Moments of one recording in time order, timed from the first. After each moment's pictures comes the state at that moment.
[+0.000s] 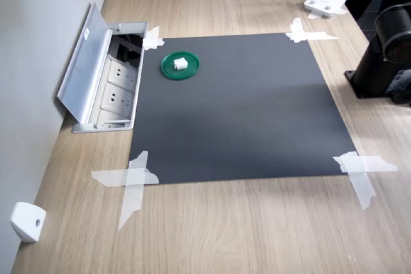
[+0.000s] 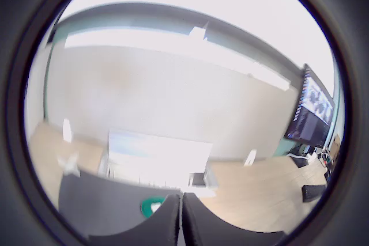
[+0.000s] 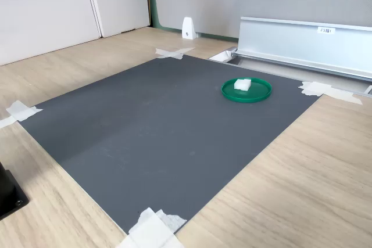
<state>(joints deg) -12.2 31.1 -27.4 1.6 9.4 -13.1</state>
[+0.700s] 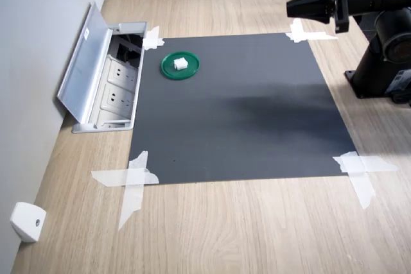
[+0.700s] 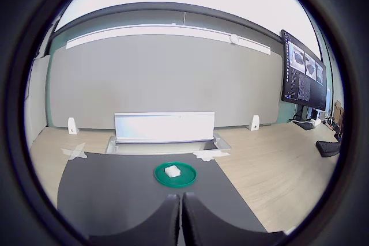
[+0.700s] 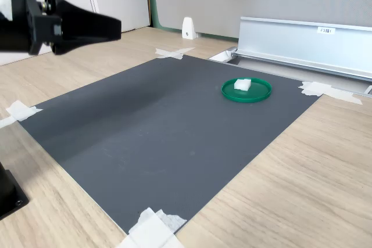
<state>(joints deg) -12.2 3.1 -3.7 1.6 11.9 -3.9</state>
